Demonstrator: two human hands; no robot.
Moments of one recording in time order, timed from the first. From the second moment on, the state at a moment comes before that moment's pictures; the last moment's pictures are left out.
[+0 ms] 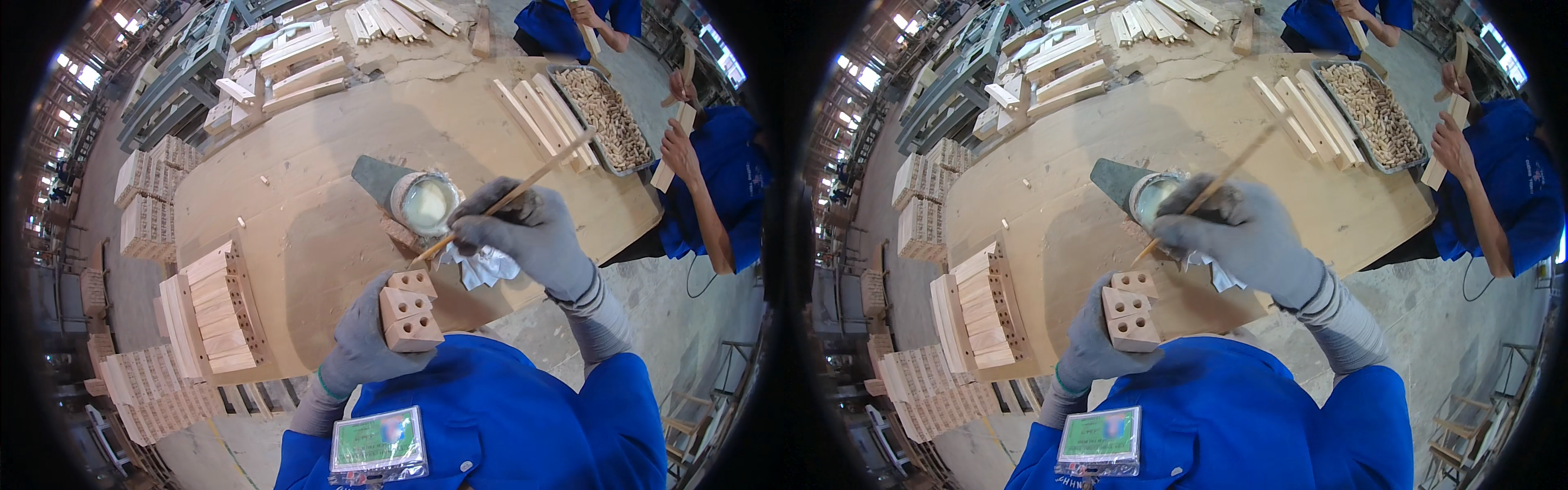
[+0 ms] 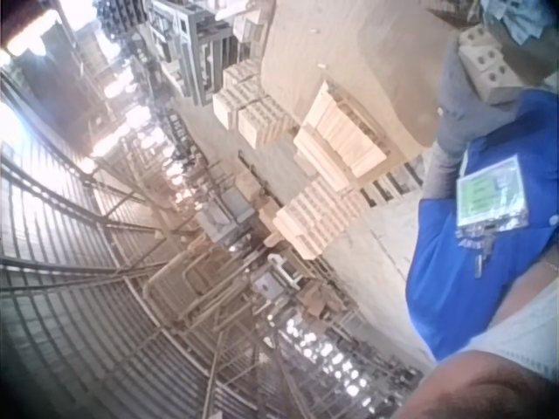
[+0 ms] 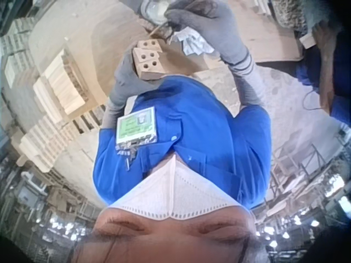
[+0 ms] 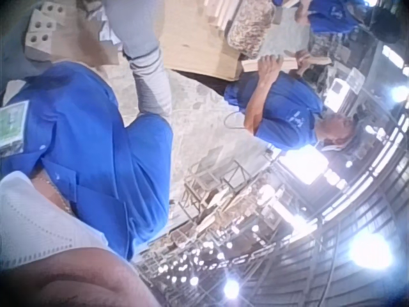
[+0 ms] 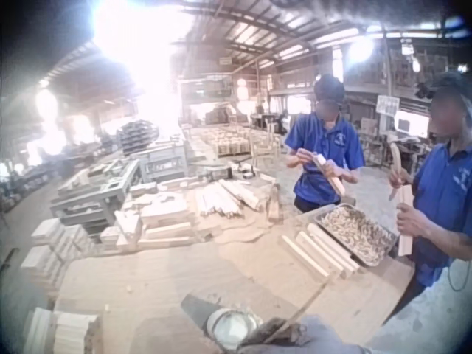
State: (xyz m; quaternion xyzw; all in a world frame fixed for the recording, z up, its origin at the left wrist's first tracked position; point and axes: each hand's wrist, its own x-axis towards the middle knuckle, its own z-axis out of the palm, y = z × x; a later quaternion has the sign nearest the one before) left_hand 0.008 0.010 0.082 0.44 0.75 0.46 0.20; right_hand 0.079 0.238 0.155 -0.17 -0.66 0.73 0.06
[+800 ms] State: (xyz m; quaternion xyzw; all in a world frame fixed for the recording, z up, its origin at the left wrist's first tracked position) left_hand 0.000 0.006 0.083 0.39 0.78 0.45 0.20; right_hand 0.101 0.242 0.081 -0.25 -0.54 0.78 0.19
